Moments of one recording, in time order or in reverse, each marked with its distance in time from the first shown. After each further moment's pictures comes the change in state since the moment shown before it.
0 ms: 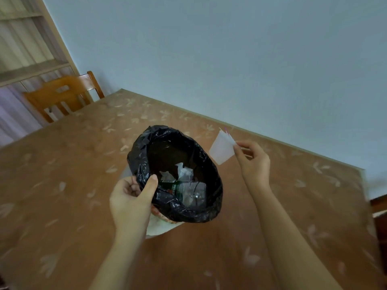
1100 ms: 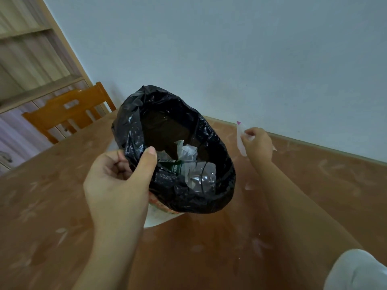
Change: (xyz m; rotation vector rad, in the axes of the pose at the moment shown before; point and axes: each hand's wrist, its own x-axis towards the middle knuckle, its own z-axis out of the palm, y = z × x) left_hand 0.185 -0.049 0.115 0.042 0.118 0.313; right_hand 0.241 0.179 0.210 -0.249 -0.058 0.053
